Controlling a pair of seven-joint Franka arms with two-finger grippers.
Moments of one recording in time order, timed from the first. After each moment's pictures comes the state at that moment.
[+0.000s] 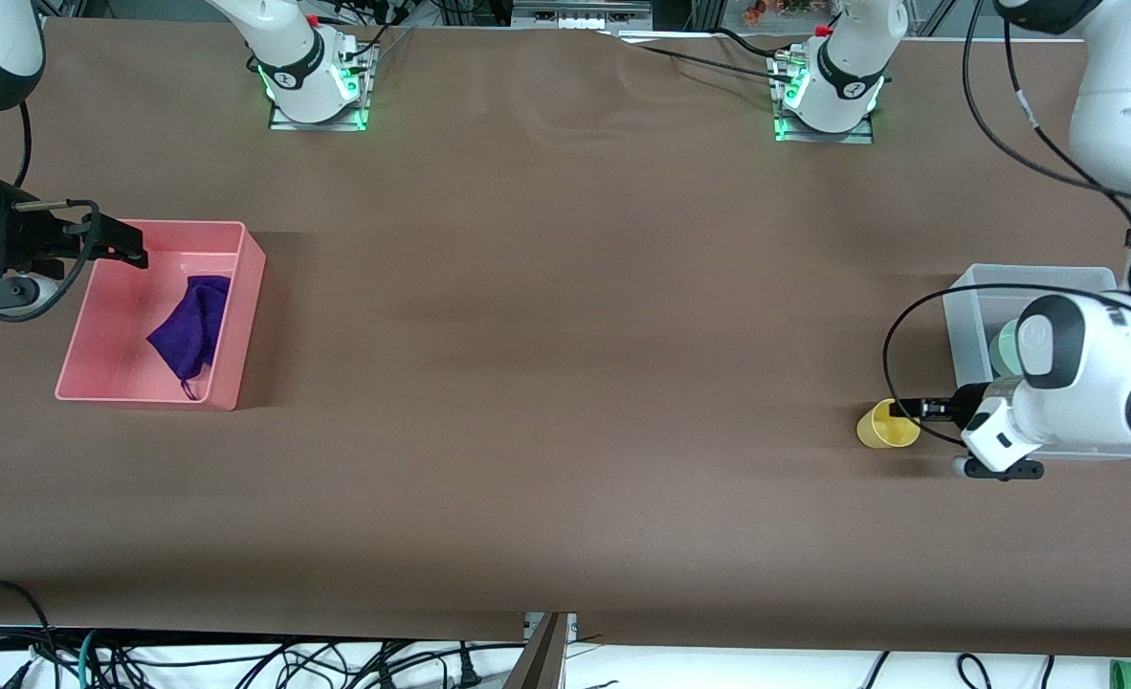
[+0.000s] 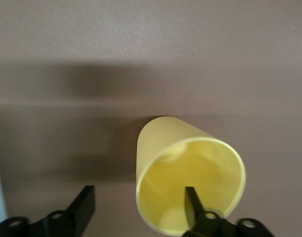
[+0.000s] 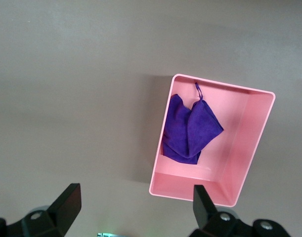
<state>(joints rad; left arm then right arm) 0.37 0.78 -0.31 -1.49 0.03 2.01 0.06 0.09 0.19 -0.07 -1.43 -0.01 1.48 -0.14</state>
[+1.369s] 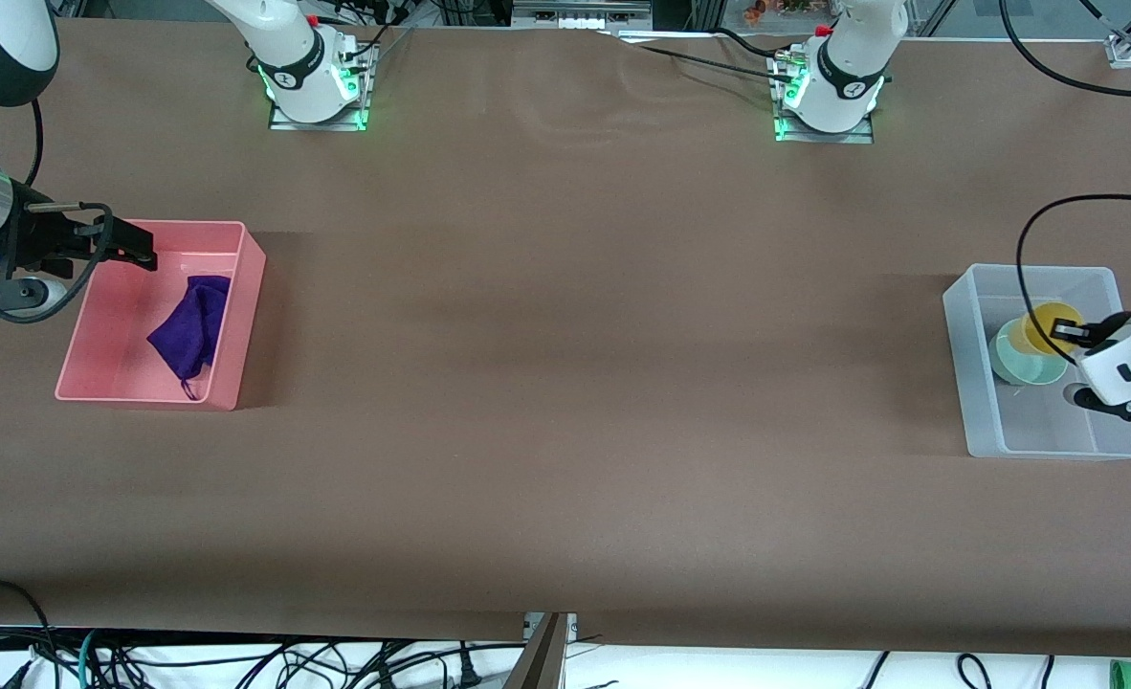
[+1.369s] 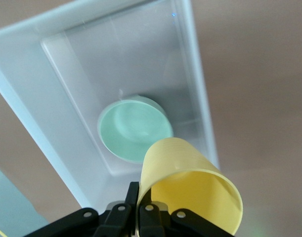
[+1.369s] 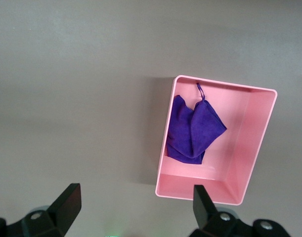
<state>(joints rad) 0.49 0.53 -0.27 -1.54 0.45 1.72 0.39 0.10 0.19 -0.06 -1.42 -0.02 1.48 -0.08</state>
